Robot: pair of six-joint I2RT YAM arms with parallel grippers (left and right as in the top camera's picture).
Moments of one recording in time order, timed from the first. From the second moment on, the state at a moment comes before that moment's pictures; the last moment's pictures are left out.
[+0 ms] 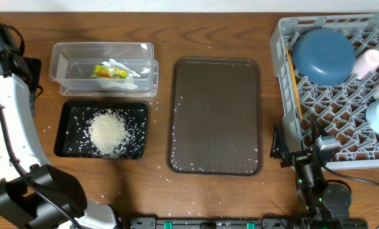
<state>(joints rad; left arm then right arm) 0.45 1.70 1.67 -1.10 -0.27 -1.03 0.14 0.11 0.03 0.17 -0.08 0.18</state>
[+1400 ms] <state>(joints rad) 0.45 1.70 1.67 -1.10 -0.27 -1.03 0.14 0.01 0.01 -0.07 -0.06 0.15</state>
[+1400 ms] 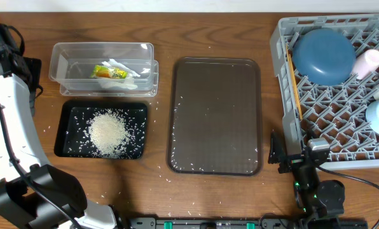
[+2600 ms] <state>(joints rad) 0.39 1.51 1.39 -1.22 -0.24 -0.98 0.13 0.01 0.01 -0.07 -0.06 0.15</state>
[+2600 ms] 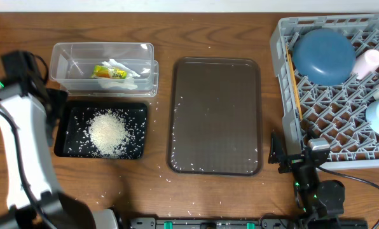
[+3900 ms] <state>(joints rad) 0.05 0.30 0.01 -0.08 -0.17 -0.45 0.14 0.01 0.01 -0.07 -0.06 0.15</state>
